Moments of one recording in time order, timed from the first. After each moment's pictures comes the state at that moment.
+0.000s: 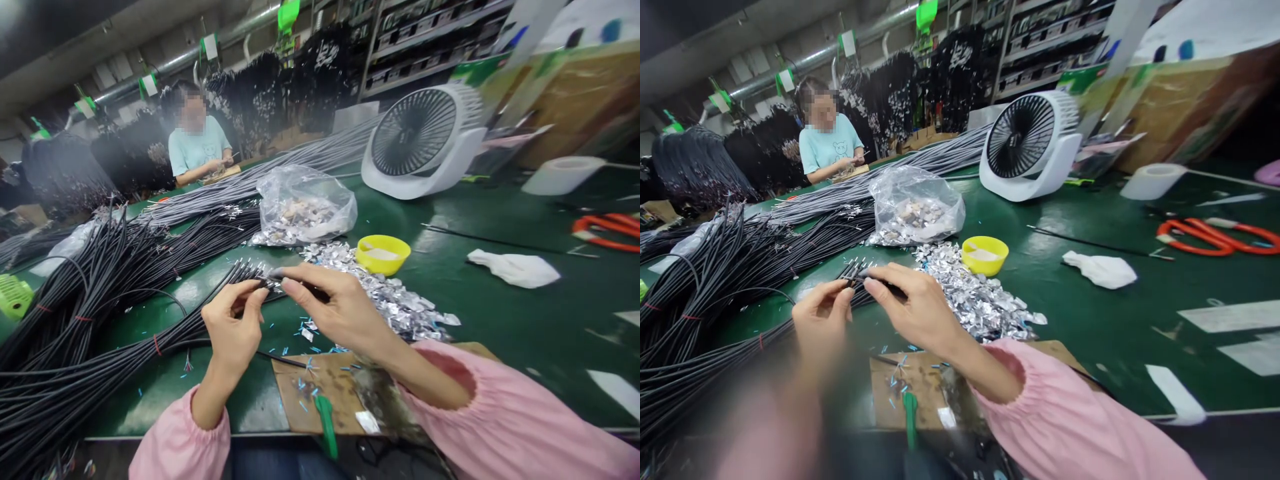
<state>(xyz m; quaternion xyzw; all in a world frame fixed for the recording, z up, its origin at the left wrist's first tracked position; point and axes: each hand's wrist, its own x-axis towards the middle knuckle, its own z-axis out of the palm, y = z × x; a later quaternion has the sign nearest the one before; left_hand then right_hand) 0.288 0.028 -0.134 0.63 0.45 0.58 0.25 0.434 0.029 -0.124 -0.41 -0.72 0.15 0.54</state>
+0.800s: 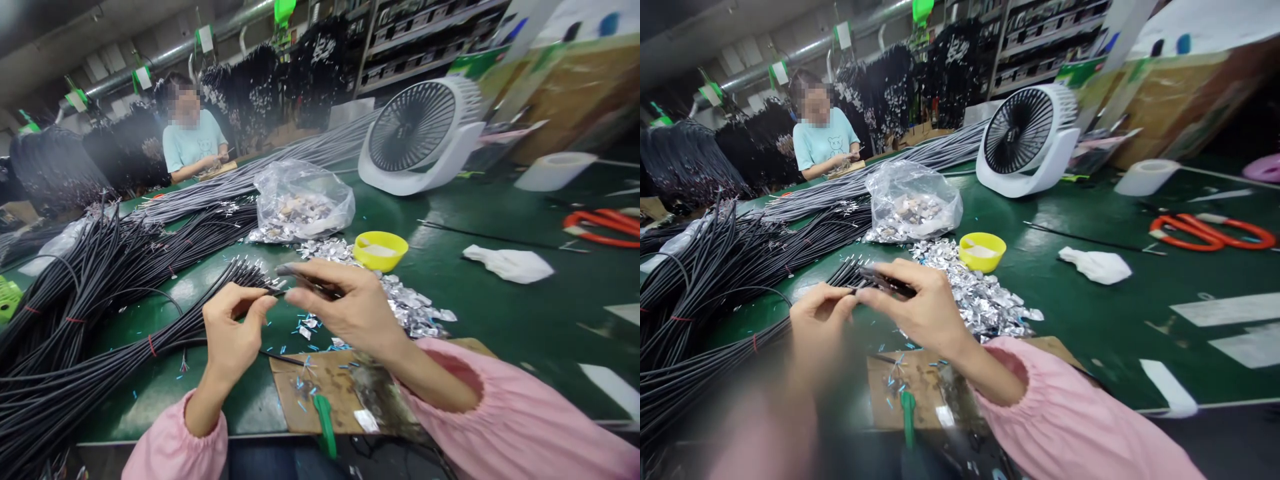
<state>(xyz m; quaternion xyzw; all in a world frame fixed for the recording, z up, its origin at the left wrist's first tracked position) 0.285 0.023 -0.126 0.65 0.43 0.55 0.29 0.436 0.025 -0.117 -0.40 -0.66 0.19 0.61</state>
